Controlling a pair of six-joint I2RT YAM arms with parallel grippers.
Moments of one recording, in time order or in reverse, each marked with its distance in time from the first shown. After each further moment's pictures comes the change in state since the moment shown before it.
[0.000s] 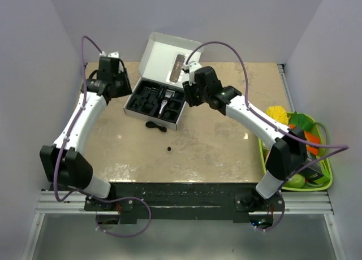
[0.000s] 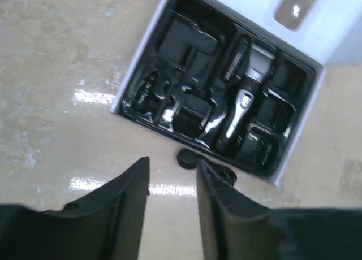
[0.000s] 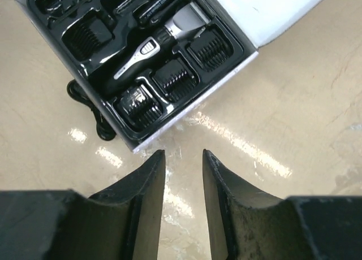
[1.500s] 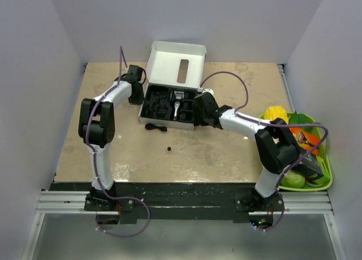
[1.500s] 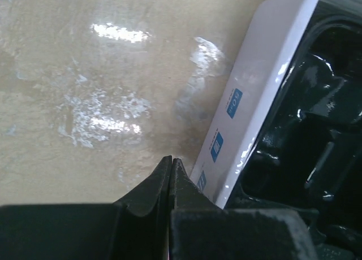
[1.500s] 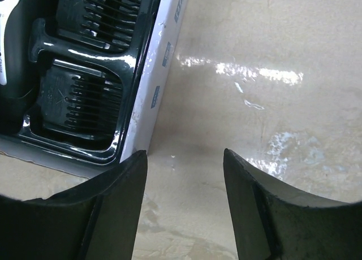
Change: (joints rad) left arm 0.033 0.664 0.190 0.120 -0.044 -0.003; right arm -0.014 0.056 -0.400 0.193 0.225 0.342
